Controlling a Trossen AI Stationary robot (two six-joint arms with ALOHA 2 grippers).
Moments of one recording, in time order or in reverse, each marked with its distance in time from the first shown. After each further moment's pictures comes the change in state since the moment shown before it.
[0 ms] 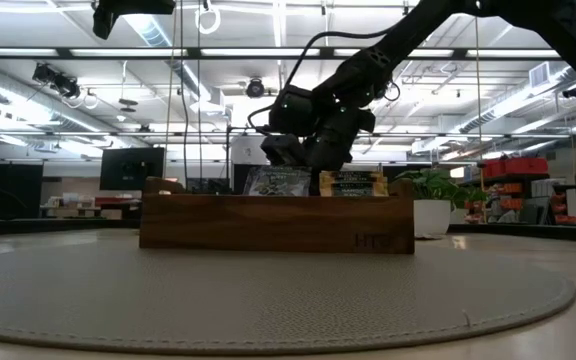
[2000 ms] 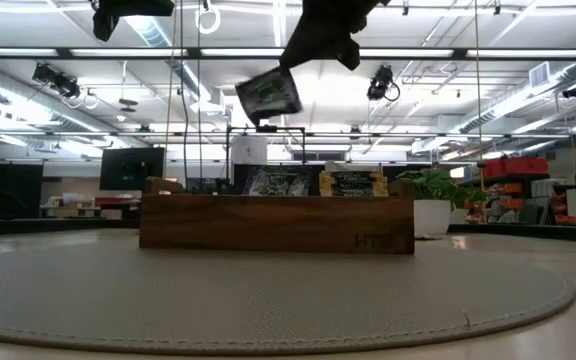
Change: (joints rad) left arm -0.001 0.000 0.000 -0.031 0.054 -0.002; right arm 0.358 -0.452 0.000 -0.058 0.520 -0.177
